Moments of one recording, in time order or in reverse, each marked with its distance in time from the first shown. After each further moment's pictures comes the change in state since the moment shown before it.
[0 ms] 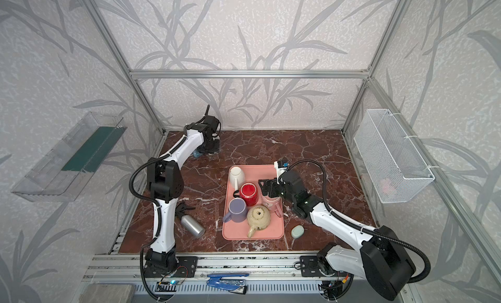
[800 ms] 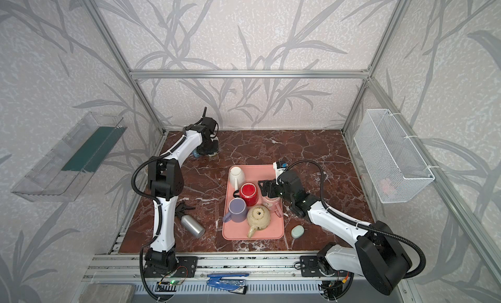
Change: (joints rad) left arm 0.029 0.042 0.000 0.037 0.060 -0.018; right arm 0.000 0.039 0.000 0.013 0.000 -0.001
